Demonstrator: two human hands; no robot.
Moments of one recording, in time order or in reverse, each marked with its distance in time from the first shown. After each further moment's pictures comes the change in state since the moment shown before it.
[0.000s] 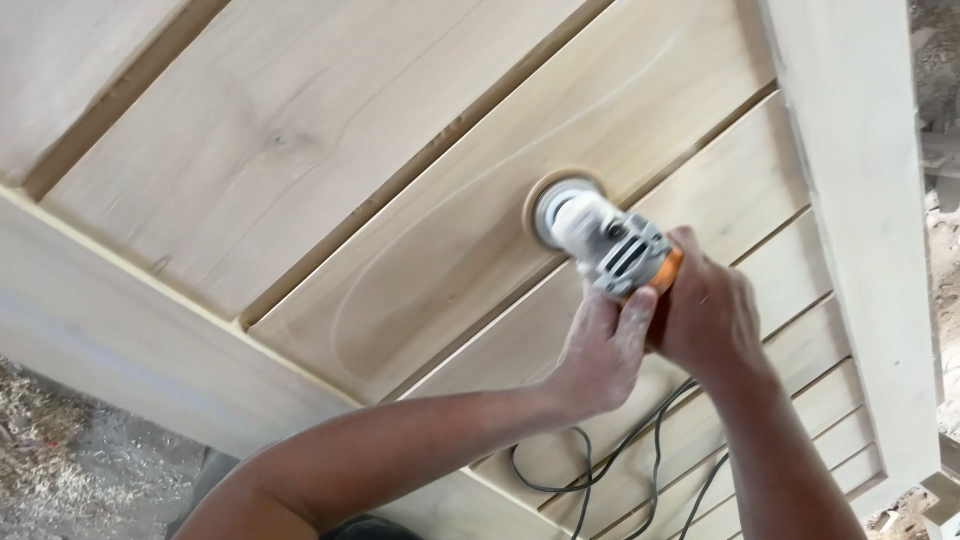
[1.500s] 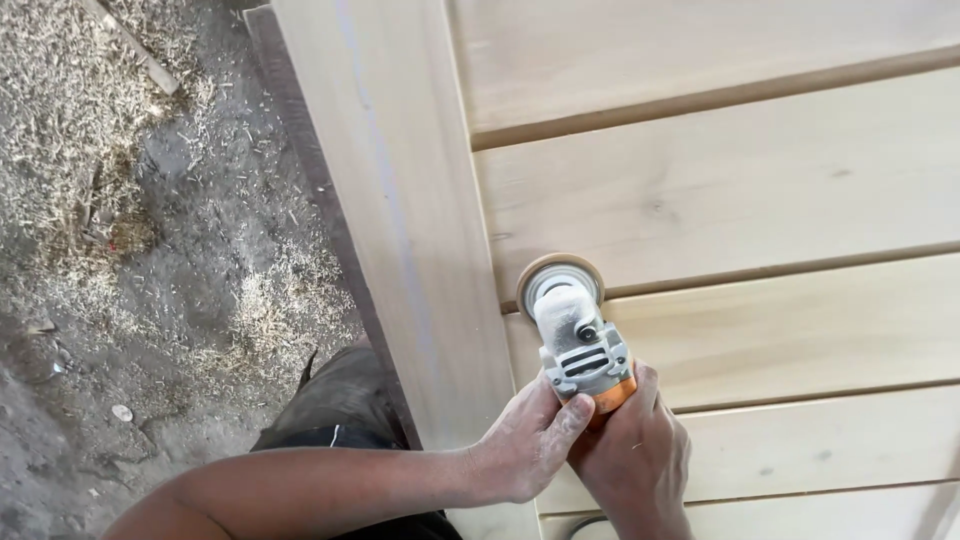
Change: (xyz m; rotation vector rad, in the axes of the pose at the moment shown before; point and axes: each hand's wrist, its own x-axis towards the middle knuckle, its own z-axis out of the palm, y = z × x) left_hand -0.138 0.078 -0.235 0.022 0.168 -0.055; right_hand -0.037 -0.265 0.074 0.119 -0.056 -0.247
